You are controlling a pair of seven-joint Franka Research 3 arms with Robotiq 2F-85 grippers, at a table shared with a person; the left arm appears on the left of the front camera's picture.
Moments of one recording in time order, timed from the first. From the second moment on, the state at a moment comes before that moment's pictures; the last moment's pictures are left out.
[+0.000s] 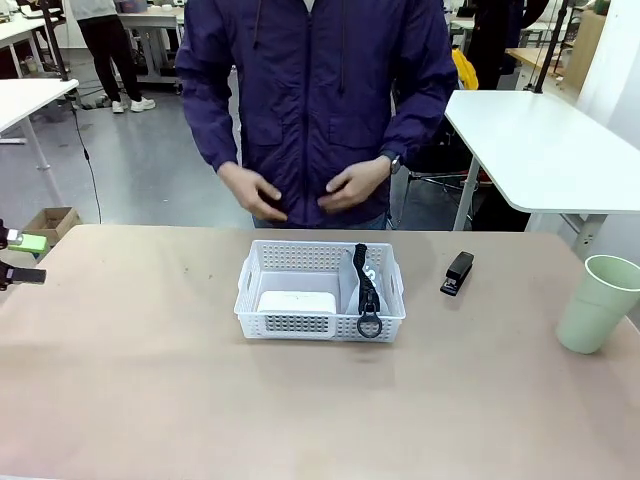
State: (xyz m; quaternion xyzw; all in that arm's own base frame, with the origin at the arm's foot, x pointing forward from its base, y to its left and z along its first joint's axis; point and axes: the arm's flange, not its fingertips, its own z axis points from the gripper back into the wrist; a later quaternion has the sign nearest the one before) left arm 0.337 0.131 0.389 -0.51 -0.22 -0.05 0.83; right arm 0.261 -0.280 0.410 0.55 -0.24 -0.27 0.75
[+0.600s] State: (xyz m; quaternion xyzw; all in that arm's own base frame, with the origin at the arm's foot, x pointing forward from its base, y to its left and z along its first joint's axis) left arm 0.336 0.132 0.387 -0.51 -0.22 -0.05 0.83; right arm 0.261 -0.280 0.410 0.55 -0.24 -0.27 0.75
